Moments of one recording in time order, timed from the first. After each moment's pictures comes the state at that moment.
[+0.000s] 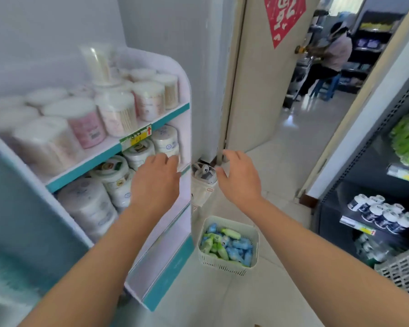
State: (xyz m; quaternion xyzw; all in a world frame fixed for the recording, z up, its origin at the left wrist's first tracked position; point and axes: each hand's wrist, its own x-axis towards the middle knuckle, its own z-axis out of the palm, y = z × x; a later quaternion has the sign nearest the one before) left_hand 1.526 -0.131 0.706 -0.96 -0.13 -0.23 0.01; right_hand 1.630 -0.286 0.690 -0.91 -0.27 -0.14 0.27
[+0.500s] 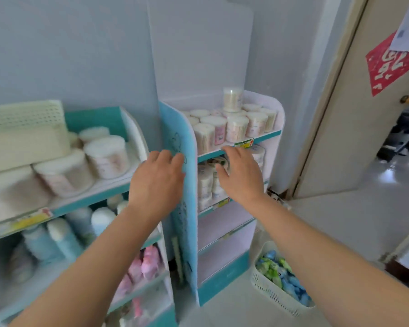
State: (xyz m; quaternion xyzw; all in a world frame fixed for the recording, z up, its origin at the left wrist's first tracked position) left_hand 1.244 -0.124 0.795 -0.90 -0.27 -0.29 0.18; right_hand 1.413 -0.208 0.776 -0.80 -0.49 -0.18 0.31
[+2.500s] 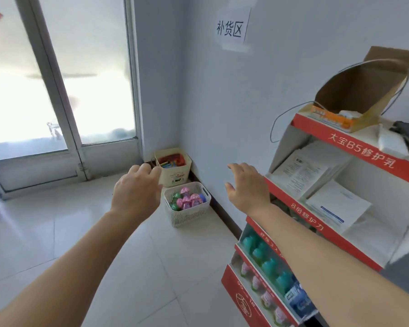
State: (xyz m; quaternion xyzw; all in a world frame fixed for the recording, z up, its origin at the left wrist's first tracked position) left_hand 0.366 -0.384 0.729 -0.36 -0.91 -0.11 0.17; right_hand 0.488 -0.168 0.730 -0.21 -0.96 0.00 0.19
